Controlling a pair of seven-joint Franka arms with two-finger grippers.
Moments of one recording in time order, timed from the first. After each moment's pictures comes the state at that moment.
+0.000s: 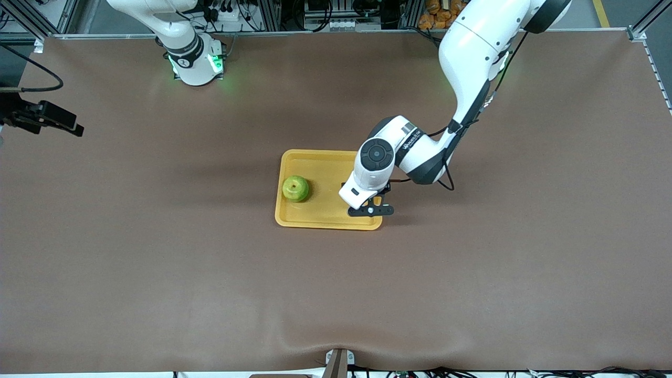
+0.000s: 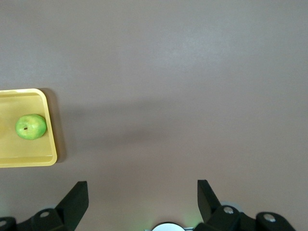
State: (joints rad) left arm -0.52 0.72 -0.22 -1.58 0.11 2.23 -0.79; right arm 0.02 -0.03 -0.09 -1.57 0.05 1.45 0.04
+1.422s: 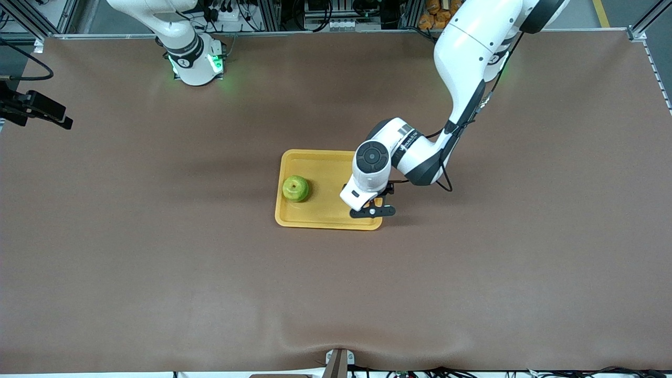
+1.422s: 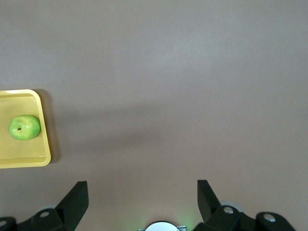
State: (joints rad) left arm -0.56 0.72 -0.16 -1.55 0.12 2.20 -0.81; right arm 0.02 -0.04 -0.09 -1.54 0.02 1.43 0.03
